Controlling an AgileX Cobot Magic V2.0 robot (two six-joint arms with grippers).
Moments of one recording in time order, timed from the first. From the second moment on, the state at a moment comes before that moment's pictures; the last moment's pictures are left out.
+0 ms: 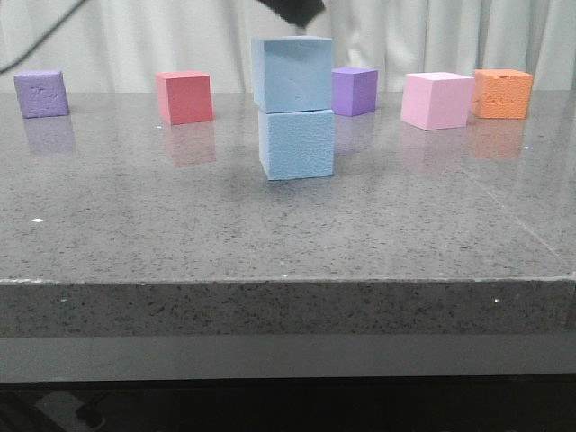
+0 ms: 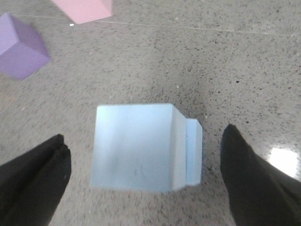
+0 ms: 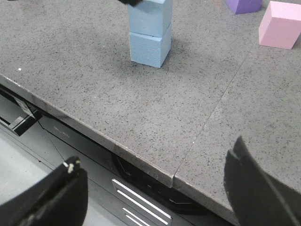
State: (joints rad) left arm -0.56 1.80 -1.88 -0.25 1.04 0.87; right arm 0.55 0.44 -0.73 0.02 0.82 0.04
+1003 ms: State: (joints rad) left arm -0.49 1.26 -1.41 0.04 1.09 0.09; right arm 0.55 0.44 -0.73 0.02 0.82 0.04
